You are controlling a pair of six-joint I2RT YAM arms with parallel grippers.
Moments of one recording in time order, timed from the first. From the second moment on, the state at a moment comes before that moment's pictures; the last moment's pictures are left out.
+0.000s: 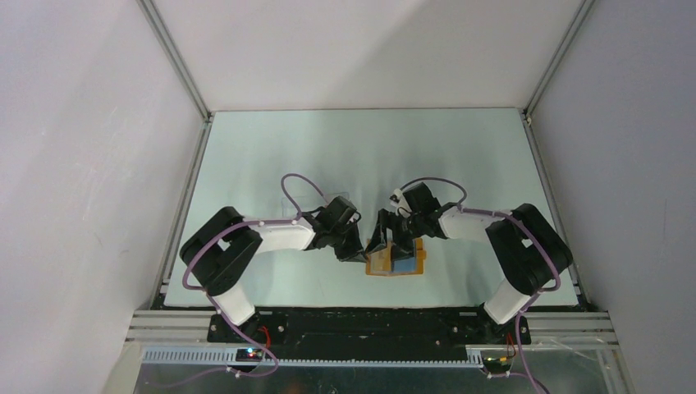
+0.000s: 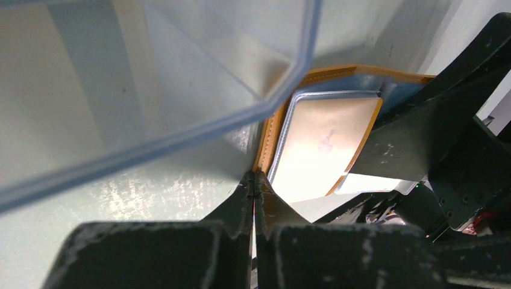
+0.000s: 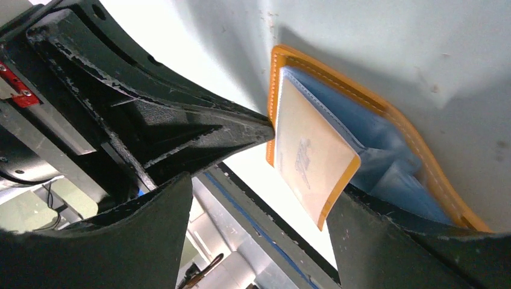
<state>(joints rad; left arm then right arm) -0.80 1.68 0.79 -0.13 0.26 -1.04 0.57 1.64 0.77 -0.16 -0.67 0.74</state>
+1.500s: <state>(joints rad) -0.78 1.51 0.73 -0.12 0.25 -1.03 0.65 1.55 0.95 -0.61 -0.37 0.48</state>
